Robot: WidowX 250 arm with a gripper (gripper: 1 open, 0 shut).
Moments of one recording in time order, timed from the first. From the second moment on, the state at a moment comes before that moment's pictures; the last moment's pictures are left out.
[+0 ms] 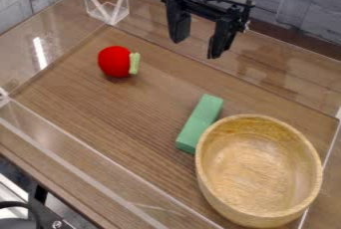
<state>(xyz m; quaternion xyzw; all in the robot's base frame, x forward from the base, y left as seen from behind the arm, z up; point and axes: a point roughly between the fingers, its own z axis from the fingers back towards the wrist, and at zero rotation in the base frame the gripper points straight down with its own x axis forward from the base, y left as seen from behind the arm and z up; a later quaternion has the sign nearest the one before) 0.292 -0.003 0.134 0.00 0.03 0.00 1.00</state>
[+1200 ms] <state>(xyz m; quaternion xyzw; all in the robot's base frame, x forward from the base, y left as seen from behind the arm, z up) 0.266 -0.015 0.037 -0.03 0.03 0.05 1.00</state>
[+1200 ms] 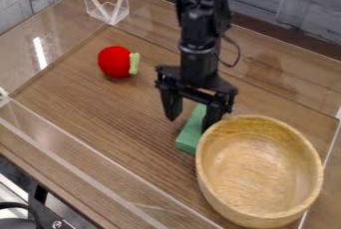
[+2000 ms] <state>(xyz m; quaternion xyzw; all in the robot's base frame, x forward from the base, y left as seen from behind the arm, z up) 0.277 -0.034 0.027 -0.04 -0.02 0.04 1.00</state>
